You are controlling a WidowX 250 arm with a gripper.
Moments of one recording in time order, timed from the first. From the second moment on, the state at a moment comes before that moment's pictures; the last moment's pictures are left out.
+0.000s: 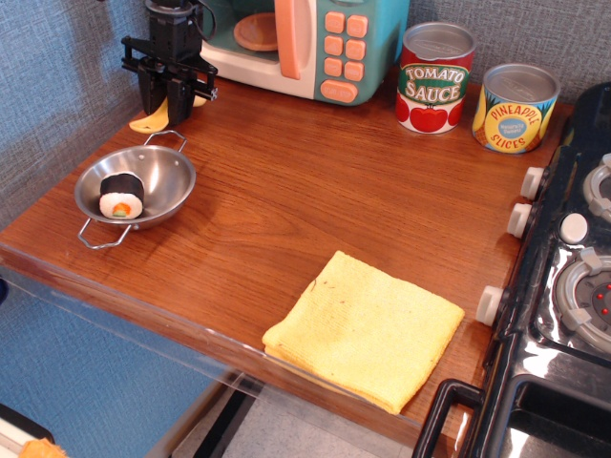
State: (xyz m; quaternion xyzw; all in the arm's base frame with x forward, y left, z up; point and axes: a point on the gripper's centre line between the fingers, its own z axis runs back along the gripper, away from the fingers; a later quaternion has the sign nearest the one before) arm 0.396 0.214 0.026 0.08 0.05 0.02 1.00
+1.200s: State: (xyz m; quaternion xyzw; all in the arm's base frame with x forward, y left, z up) arm 0.340 0.089 0.121 -0.01 -0.10 -0.01 1.00
